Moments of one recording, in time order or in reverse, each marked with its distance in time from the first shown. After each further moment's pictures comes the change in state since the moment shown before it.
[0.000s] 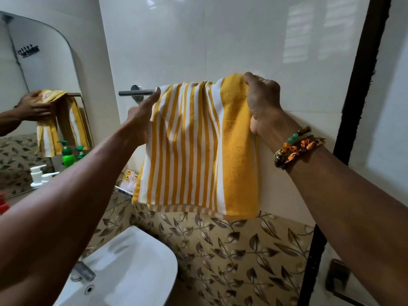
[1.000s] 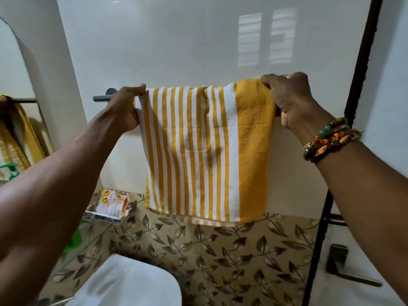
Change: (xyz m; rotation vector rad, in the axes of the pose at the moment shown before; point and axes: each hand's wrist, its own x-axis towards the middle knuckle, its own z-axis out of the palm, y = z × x) left_hand 0.119 0.026 -0.033 -0.132 -0.314 -0.021; right_hand 0.011 -0.009 0.017 -0.349 0.221 -0.063
